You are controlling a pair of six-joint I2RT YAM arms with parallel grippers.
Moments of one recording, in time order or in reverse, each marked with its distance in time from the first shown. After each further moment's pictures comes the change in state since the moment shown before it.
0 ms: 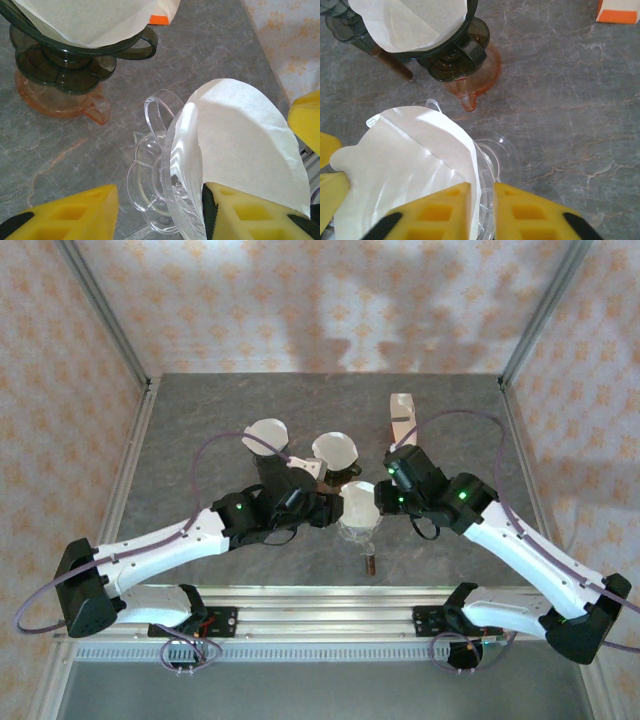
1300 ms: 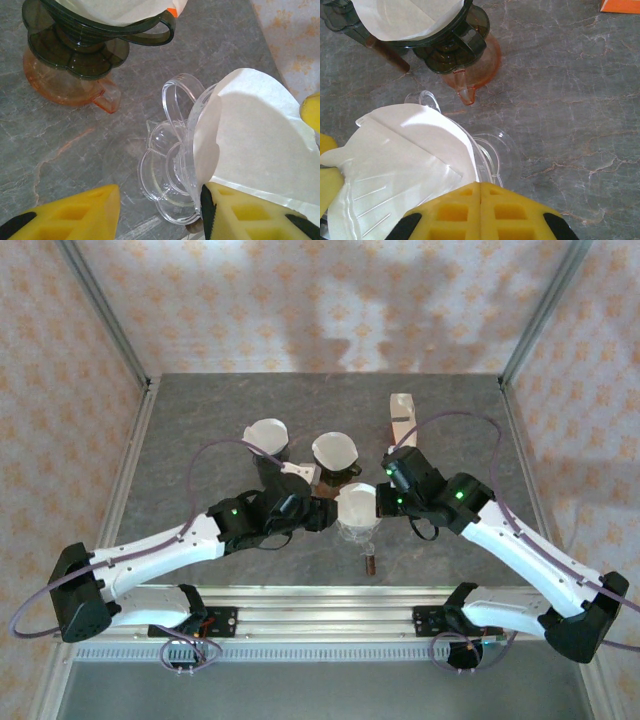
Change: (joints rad) left arm 0.006 -0.042 -0.074 0.027 0.008 -0.027; right arm 0.000 0.008 -0.013 -0.001 -0.012 0.000
